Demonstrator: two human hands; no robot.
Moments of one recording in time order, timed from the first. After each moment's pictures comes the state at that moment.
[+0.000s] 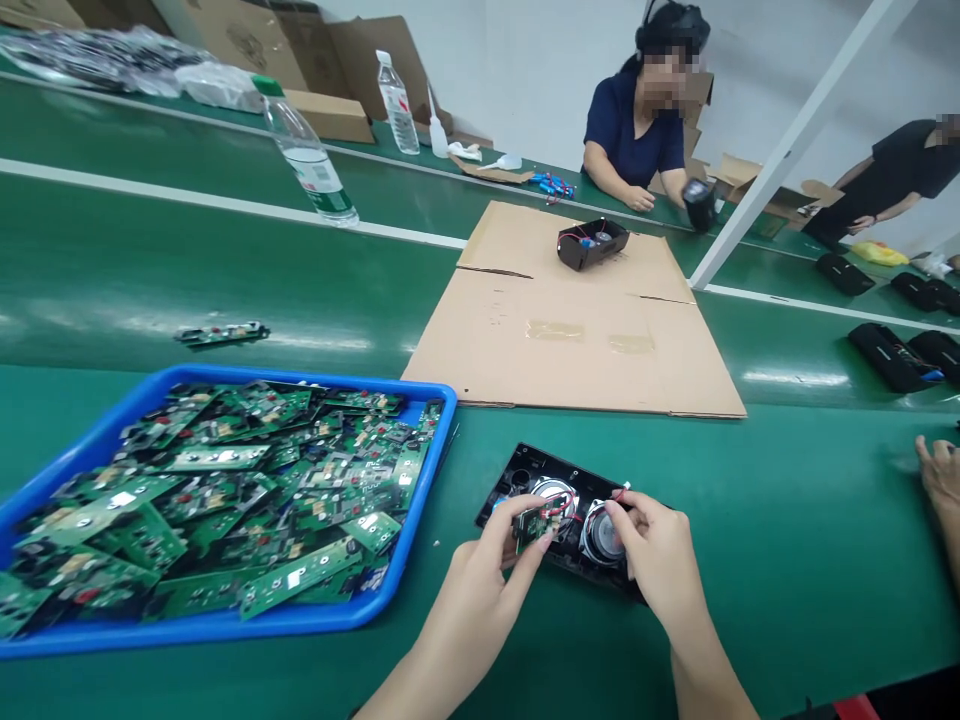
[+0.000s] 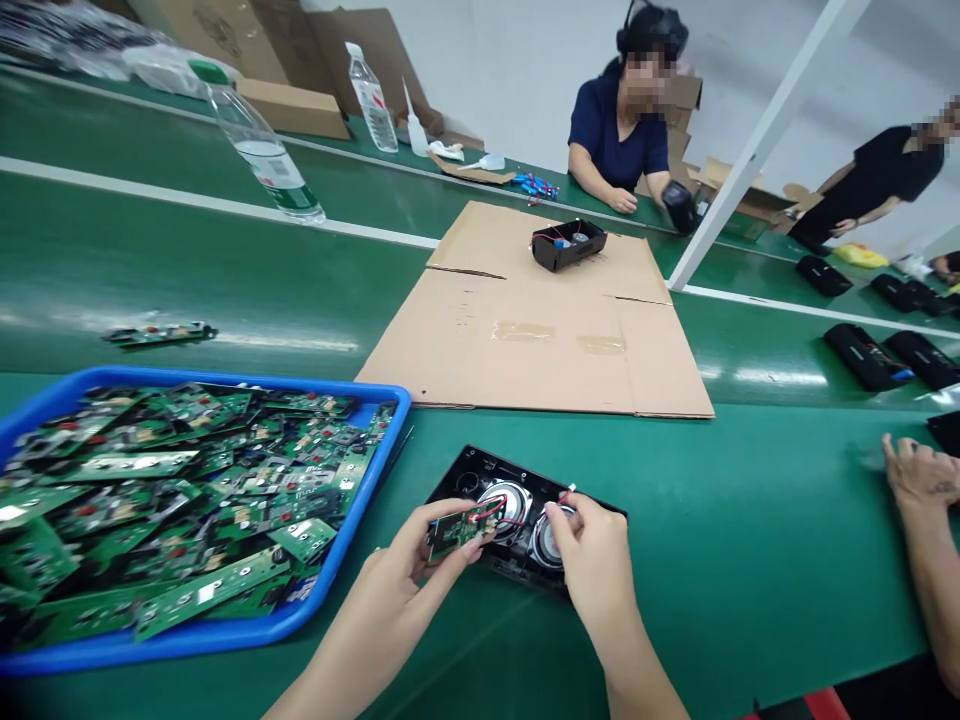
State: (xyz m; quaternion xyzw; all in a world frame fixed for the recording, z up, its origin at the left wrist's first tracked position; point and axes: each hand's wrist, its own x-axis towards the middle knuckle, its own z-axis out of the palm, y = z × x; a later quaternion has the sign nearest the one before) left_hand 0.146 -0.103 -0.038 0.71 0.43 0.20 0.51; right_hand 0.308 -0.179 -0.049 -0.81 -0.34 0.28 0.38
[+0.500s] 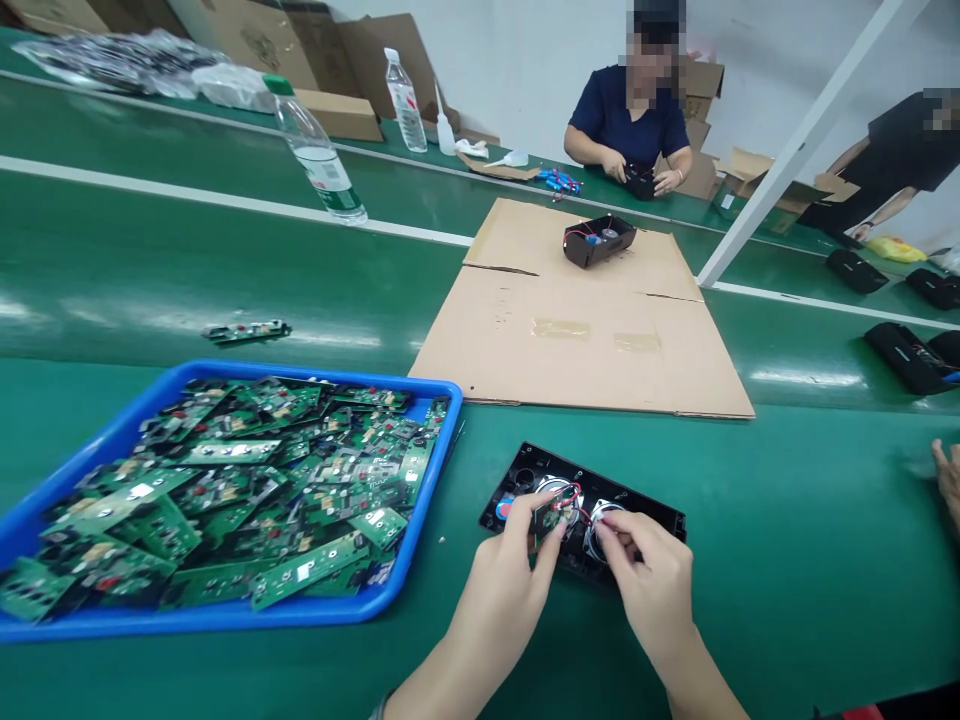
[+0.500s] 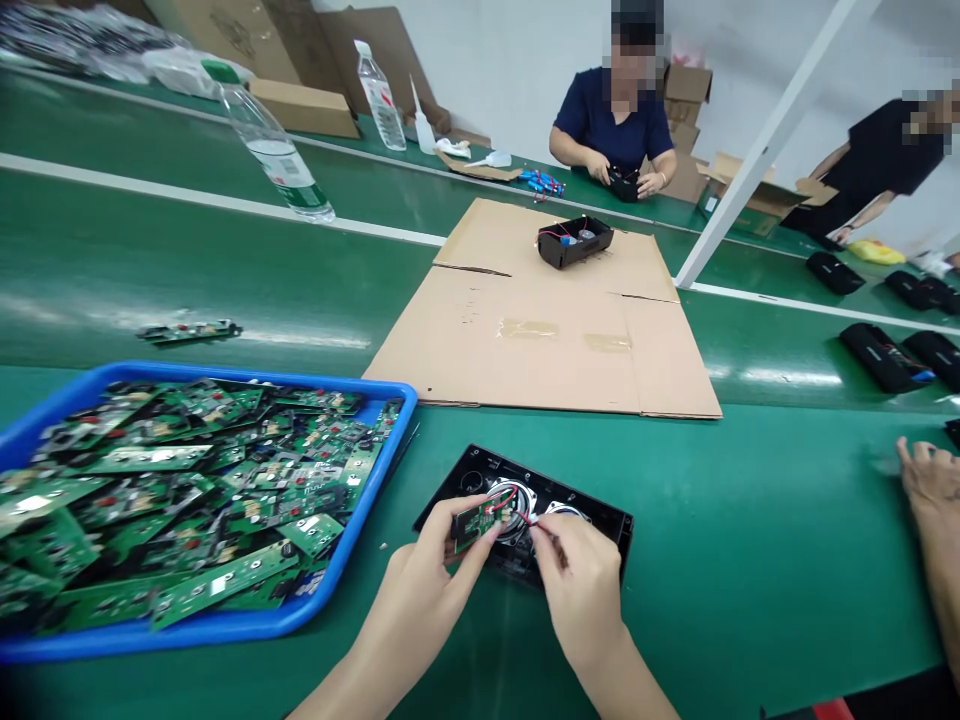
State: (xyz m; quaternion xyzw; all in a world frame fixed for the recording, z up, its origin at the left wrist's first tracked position) left_hand 0.161 -0.110 -0.053 0.70 0.45 0.24 0.50; right_hand 0.287 -0.185 -0.060 -0.71 -0.54 0.06 0.45
